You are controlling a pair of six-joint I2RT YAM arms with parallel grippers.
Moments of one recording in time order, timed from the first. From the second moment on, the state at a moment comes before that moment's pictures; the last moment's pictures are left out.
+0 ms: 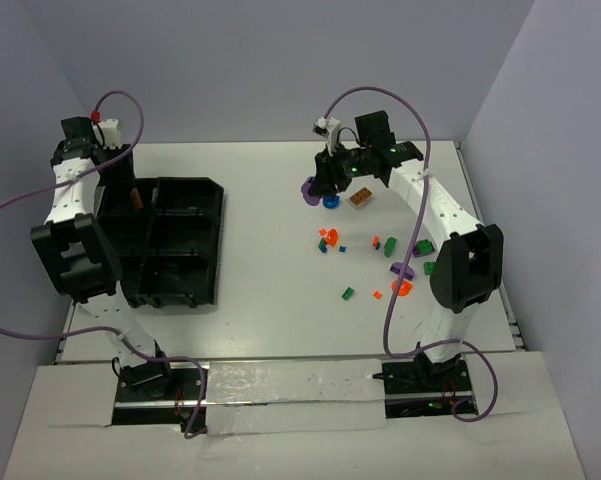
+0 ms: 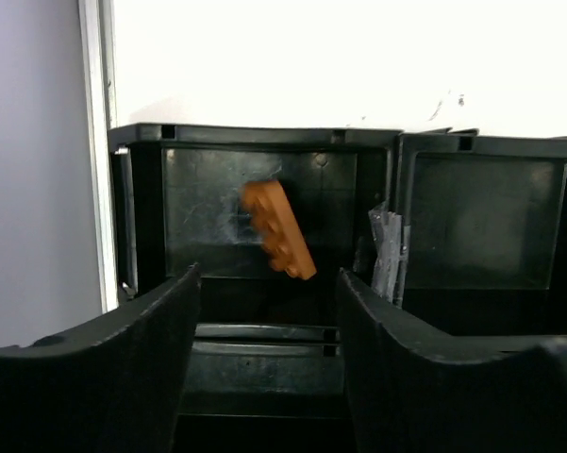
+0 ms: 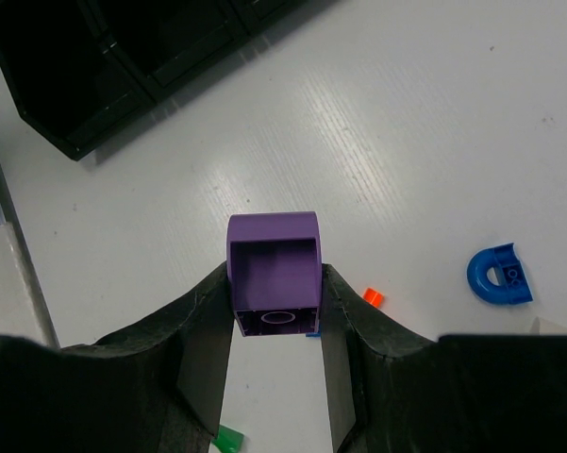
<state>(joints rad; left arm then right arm) 0.28 1.97 1.77 -0.66 0.15 0.22 0.33 1.79 1.68 -0.65 -0.73 -0.29</state>
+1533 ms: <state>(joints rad) -0.06 1.63 1.38 0.01 1.41 -0.36 0.52 1.93 1.64 0.39 -1.07 0.61</state>
